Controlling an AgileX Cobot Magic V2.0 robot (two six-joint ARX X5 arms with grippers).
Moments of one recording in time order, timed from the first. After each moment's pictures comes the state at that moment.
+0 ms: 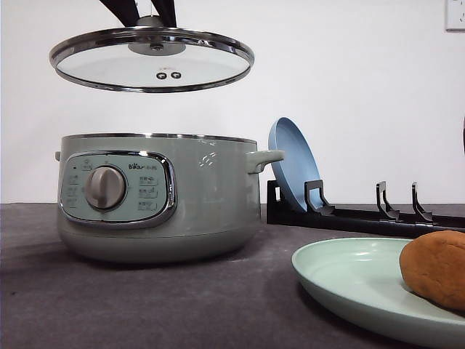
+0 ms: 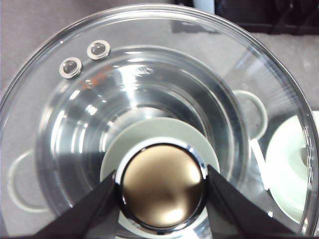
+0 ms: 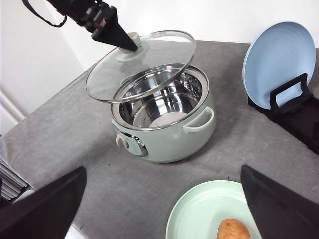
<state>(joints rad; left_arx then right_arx) -0.48 1.83 2.19 -1.36 0.08 0.02 0.58 0.53 1.18 -0.98 -0.16 0.26</state>
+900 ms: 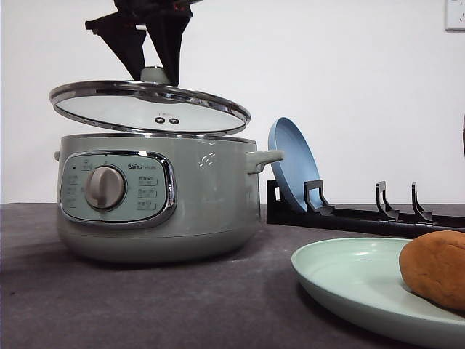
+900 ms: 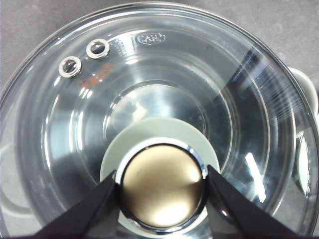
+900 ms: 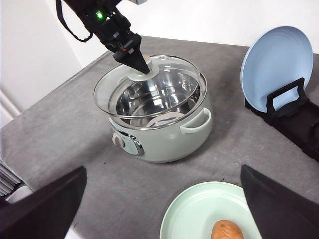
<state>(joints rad) -0.49 1.95 2.19 -1.39 0.02 0.01 0.58 0.53 1.18 -0.98 -0.15 0.23</state>
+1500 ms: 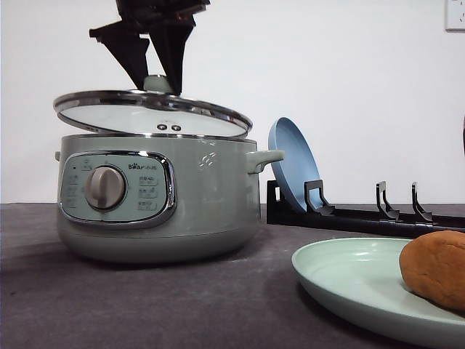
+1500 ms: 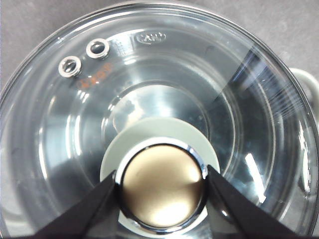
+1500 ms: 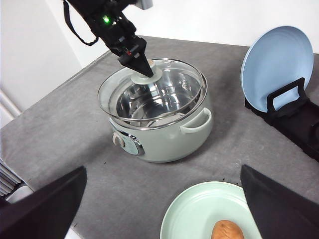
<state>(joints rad) -0.49 1.98 2.19 -1.38 0.02 0.01 0.58 0.53 1.18 -0.98 -0.15 0.23</state>
